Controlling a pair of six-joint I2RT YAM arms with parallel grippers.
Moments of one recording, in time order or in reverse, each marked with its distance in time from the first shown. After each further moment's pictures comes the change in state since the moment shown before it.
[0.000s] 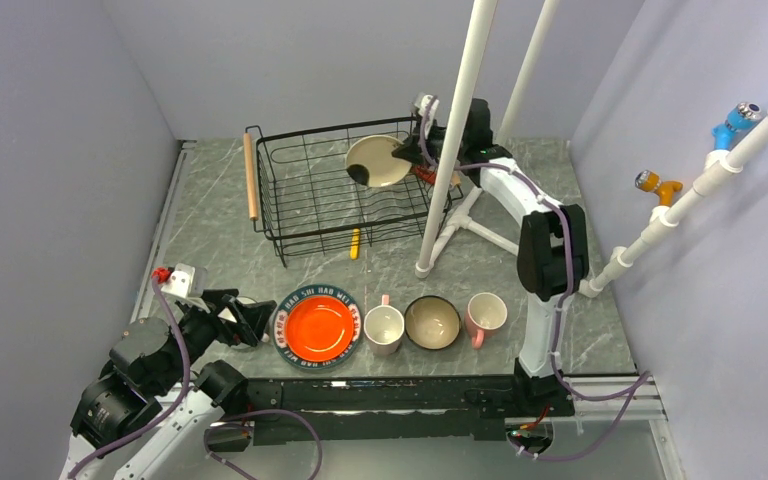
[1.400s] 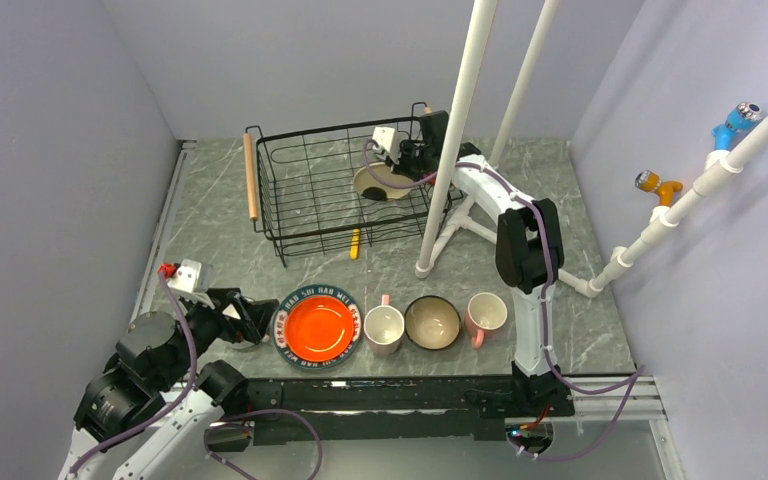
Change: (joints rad) left arm 0.000 0.032 0.000 0.001 -0.002 0.001; right arm 0.135 0.168 0.224 -0.447 0.433 -0.525
